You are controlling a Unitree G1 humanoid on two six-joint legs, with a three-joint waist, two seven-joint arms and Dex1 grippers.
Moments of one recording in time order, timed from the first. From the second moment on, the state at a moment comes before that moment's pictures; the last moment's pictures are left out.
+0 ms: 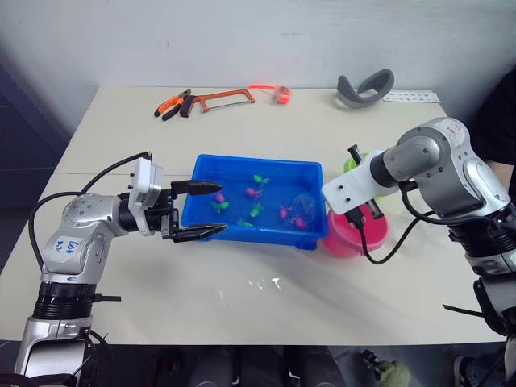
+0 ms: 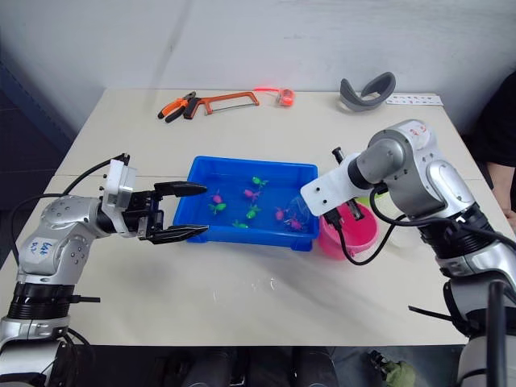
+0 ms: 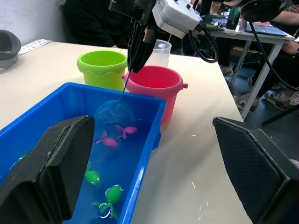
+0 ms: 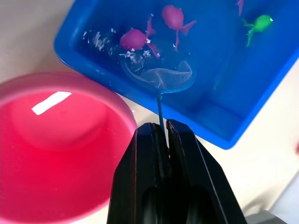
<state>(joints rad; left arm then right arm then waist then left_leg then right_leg) -0.46 0.68 0.10 -0.02 -0.57 0.31 -1.21 -0.98 -0.85 0.43 0.02 -0.39 0.02 1.52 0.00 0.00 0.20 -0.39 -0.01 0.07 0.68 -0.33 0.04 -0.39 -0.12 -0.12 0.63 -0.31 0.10</state>
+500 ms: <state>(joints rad) -0.45 0.67 0.10 -0.03 -0.57 0.31 -1.19 -0.93 -0.85 0.42 -0.02 -0.27 0.27 1.53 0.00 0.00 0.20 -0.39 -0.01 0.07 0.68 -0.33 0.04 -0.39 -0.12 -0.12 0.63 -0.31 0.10</state>
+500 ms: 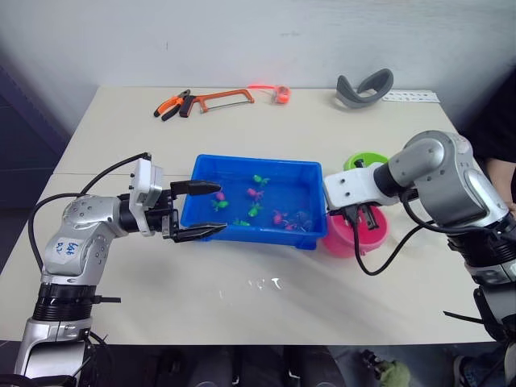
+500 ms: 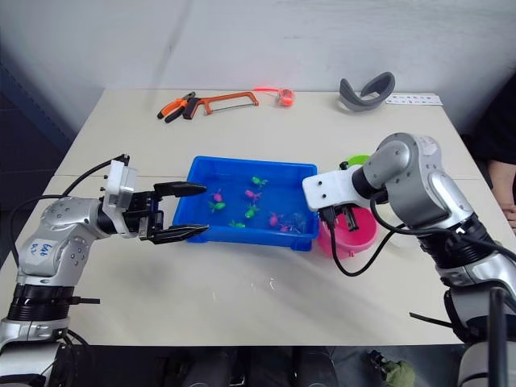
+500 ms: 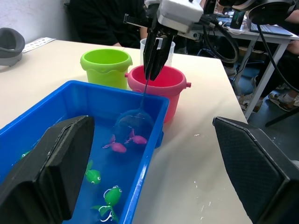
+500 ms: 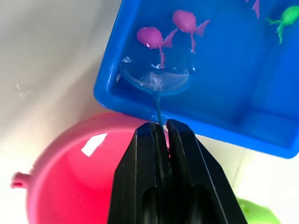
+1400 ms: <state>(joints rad) -0.44 0.69 0.12 -0.03 -0.57 0.33 -1.18 -0.81 -0.85 0.27 0.00 0.01 0.55 1.45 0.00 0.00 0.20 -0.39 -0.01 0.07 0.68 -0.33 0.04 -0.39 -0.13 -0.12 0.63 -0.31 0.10</state>
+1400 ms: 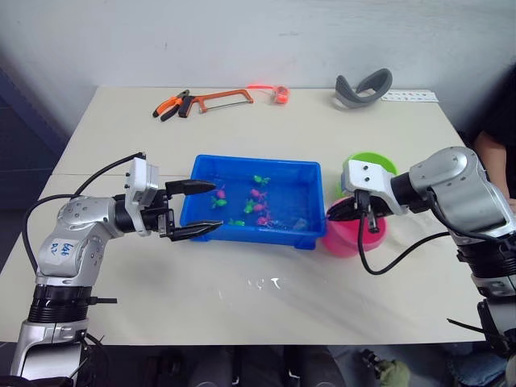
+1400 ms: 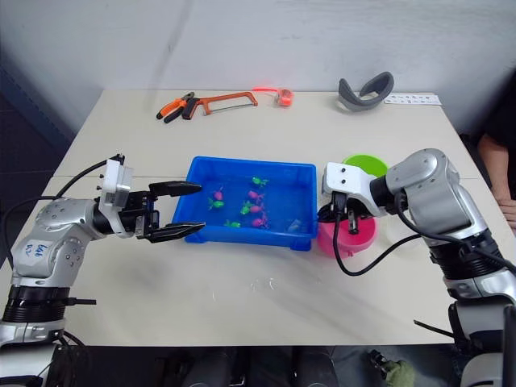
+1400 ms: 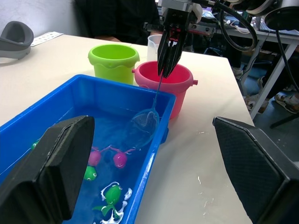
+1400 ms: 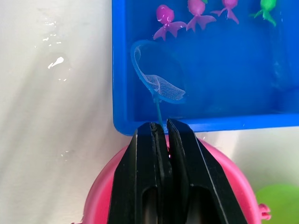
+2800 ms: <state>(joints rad) -0.46 0.81 0.23 0.22 -0.49 0.20 -1.18 -0.90 -0.56 0.47 0.16 -0.18 0.26 1.22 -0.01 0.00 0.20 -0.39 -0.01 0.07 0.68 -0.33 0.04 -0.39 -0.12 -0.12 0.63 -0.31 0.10</state>
